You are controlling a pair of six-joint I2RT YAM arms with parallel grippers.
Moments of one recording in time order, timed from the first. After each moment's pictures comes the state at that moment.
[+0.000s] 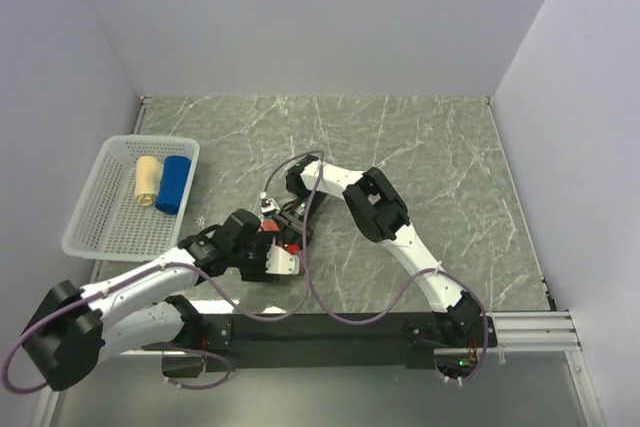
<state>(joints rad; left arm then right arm) -0.72 1.00 0.47 -0.38 0.28 0.90 0.76 2.68 2.11 -1.47 -1.19 -0.49</state>
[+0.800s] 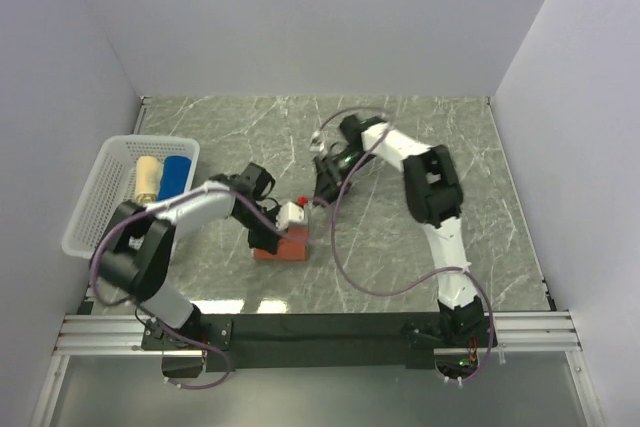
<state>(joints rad) -0.52 1.55 0.89 -0.69 0.56 0.92 0.47 2.36 1.86 -1.08 -1.04 -0.19</state>
